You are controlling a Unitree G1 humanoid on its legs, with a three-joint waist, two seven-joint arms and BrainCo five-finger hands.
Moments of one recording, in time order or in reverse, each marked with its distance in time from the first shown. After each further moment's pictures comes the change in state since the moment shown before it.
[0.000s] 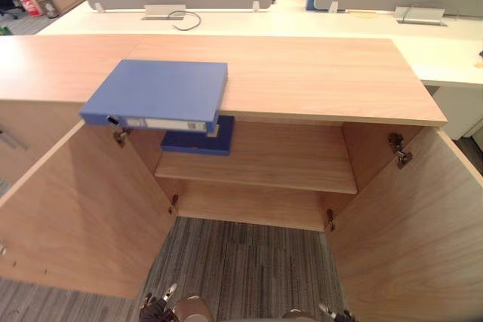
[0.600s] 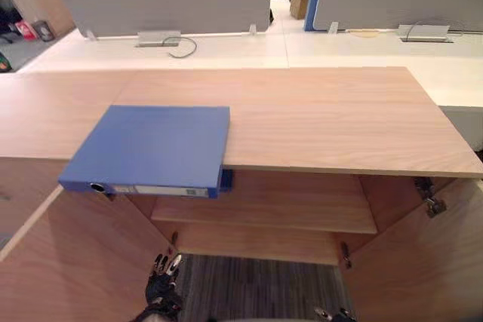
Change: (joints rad) left arm 0.221 -0.020 -0.321 -0.511 -0.432 -0.029 -0.136; right arm 0.110 0.005 0.028 -0.028 -0.054 -0.012 0.021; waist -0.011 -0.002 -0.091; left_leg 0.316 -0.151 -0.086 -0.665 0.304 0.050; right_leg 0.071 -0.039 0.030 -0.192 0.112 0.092
